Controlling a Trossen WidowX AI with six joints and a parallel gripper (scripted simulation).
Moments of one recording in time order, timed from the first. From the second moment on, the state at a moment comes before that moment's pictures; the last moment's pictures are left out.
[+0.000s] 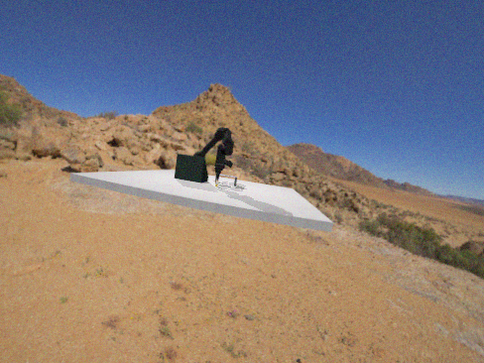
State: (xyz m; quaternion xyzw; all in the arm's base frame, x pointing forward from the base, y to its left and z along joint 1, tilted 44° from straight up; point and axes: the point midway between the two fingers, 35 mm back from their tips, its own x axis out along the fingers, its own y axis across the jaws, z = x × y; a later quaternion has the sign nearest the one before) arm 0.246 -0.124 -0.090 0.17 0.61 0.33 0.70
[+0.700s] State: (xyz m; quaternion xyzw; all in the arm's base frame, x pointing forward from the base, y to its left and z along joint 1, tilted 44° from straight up) arm 0.248 -0.109 -0.106 0.17 0.61 0.33 0.70
